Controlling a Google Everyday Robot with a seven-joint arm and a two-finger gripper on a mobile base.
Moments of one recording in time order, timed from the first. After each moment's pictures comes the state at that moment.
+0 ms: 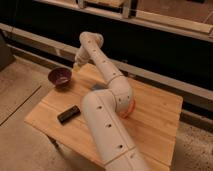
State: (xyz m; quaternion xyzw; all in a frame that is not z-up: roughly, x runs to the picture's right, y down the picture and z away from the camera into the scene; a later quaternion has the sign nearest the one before) arm -0.166 -0.128 0.950 -0.32 -0.17 0.28 0.89
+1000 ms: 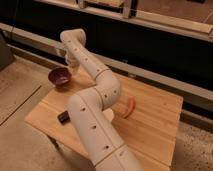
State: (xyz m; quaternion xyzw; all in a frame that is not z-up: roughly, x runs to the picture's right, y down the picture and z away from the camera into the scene) arm -0.214 -0.082 0.933 -0.37 0.00 0.30 0.88
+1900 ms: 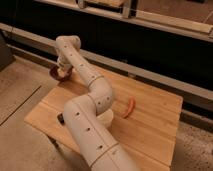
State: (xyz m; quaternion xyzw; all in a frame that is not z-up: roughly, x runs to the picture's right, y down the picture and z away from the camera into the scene) arm -0.262 -0.126 0.953 -0.28 -0.14 0.19 0.93
